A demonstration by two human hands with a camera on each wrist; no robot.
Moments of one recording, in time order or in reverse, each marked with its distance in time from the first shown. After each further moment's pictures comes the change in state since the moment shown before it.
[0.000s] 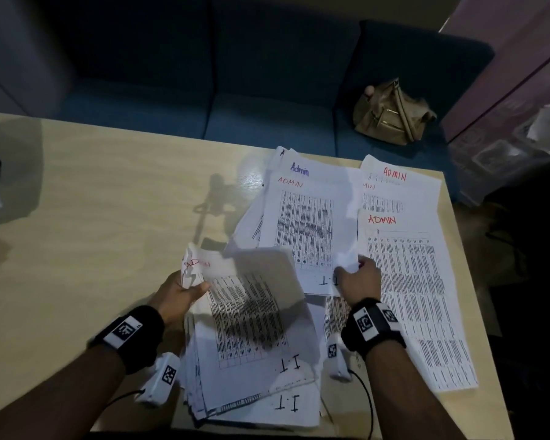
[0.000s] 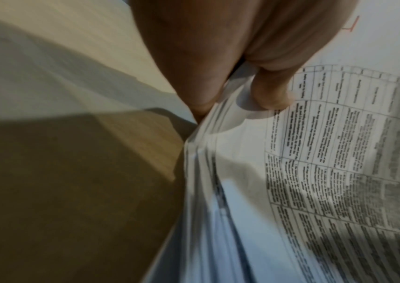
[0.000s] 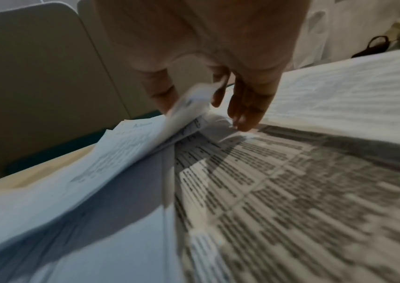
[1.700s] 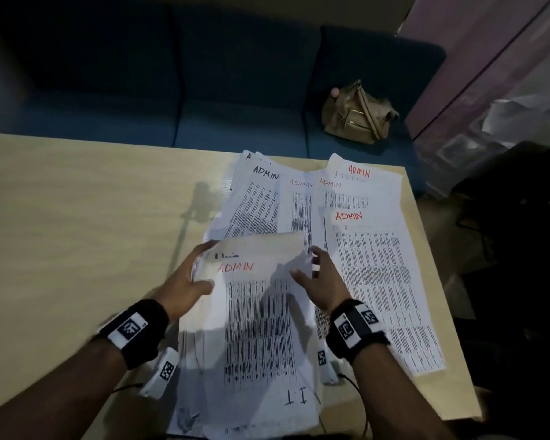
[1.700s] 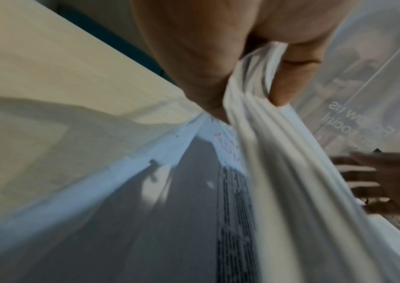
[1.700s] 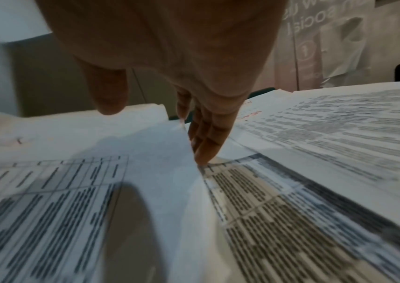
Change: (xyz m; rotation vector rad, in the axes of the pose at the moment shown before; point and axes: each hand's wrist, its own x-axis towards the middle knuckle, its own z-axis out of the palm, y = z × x) left_hand 0.003 0.058 0.044 -0.087 -0.191 0.155; right_hand -0.017 0.001 -0.022 0.044 -0.325 -0.269
